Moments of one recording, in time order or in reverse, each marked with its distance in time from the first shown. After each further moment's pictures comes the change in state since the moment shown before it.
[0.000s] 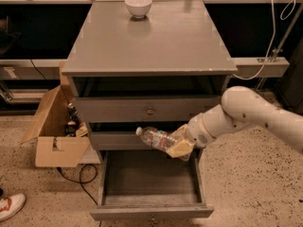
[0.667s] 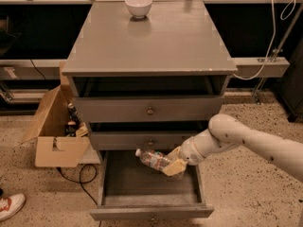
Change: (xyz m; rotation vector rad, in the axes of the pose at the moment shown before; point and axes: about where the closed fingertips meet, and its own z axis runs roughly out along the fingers) arm 0.082 -0.019 0.101 -0.132 -0.009 0.095
